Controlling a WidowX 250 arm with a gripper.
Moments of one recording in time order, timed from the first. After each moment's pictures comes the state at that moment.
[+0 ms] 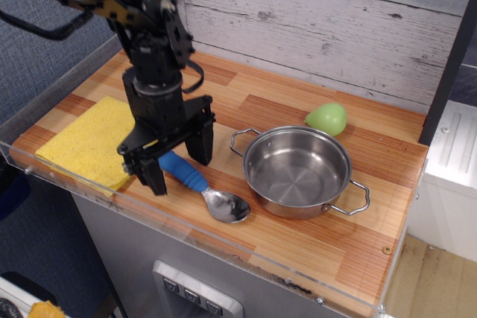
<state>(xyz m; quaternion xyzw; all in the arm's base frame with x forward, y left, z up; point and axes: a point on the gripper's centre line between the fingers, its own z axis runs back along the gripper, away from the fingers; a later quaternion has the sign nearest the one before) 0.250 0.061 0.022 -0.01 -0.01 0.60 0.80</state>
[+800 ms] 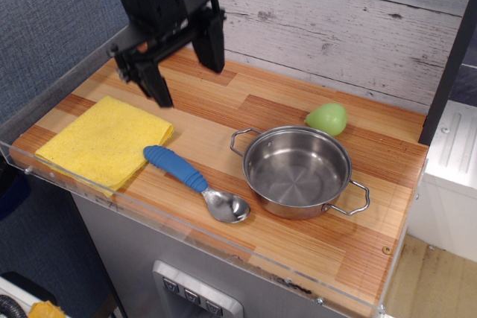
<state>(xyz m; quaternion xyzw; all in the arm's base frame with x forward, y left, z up) 0.270 0.050 0.124 -0.08 -0.06 0.58 0.81</state>
